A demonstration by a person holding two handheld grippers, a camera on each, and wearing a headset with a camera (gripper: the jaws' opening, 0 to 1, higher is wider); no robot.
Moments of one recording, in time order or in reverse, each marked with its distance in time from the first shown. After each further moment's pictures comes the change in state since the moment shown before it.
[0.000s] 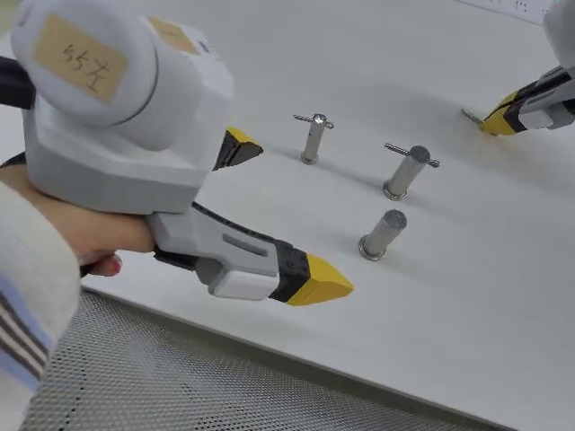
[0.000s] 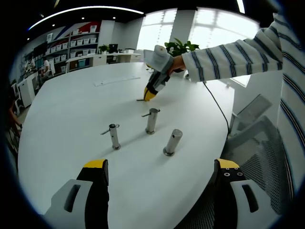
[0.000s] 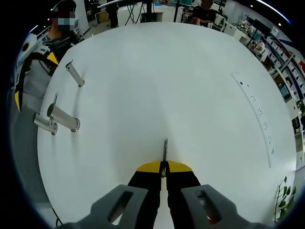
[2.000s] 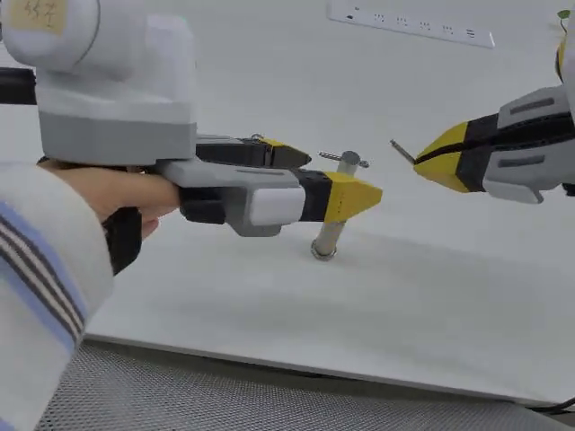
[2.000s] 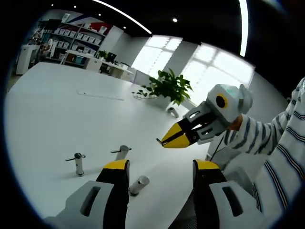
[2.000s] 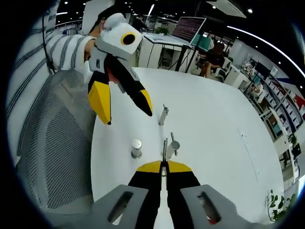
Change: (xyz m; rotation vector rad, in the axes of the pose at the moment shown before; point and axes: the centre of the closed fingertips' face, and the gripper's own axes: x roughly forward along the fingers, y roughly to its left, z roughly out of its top) left arm 0.019 -0.037 0.073 -0.252 -0.253 -0.234; right arm -0.111 0.159 0.045 -0.178 -0.333 -0.076
